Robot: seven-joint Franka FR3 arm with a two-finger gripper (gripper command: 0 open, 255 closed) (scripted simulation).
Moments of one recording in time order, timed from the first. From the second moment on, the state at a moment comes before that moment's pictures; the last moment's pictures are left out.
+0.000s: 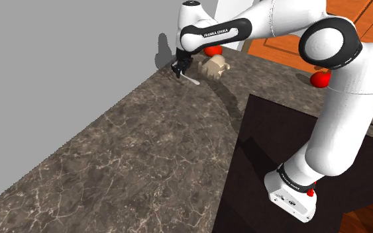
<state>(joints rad) -0.08 0.41 0.18 -1.63 -0.21 2.14 0.16</state>
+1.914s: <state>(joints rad) -0.07 0.49 0.17 -1.71 -0.24 2.29 0.20</state>
